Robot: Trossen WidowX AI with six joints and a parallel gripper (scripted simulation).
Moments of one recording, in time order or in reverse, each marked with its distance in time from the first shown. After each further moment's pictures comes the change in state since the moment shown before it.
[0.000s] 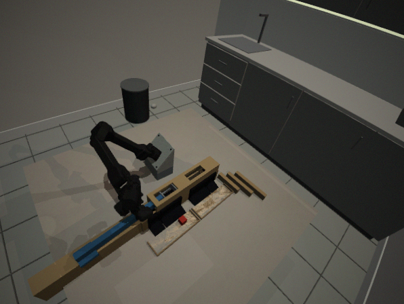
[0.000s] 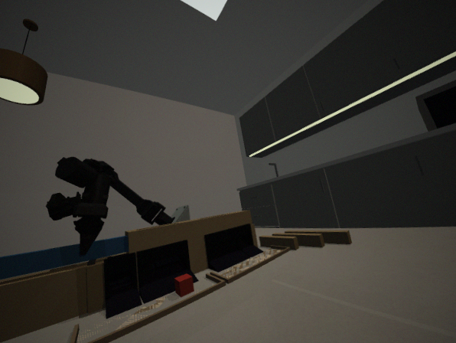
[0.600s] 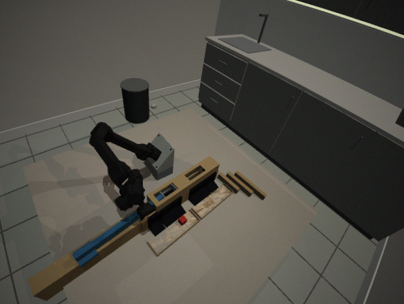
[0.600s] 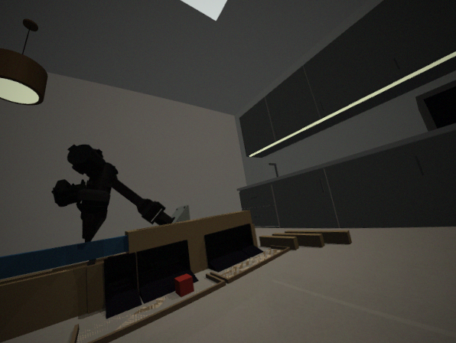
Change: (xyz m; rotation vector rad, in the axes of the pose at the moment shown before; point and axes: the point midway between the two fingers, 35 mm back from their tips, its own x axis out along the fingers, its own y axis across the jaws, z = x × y) arm -0.032 0.006 -0.002 0.048 -0.021 -0.020
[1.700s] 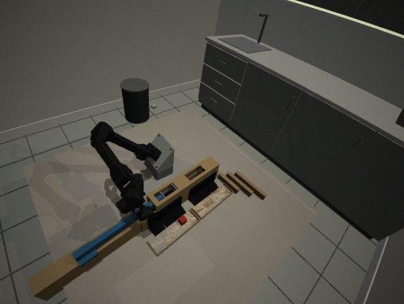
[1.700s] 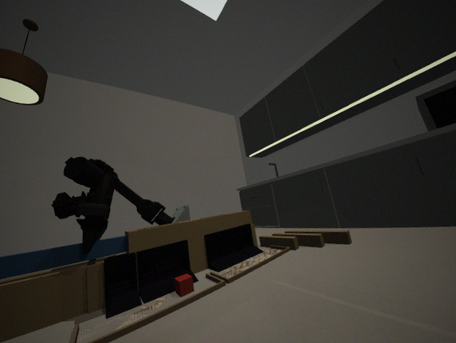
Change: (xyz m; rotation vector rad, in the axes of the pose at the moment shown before) arm 0.029 -0.007 -0.006 0.011 -0.015 -0.006
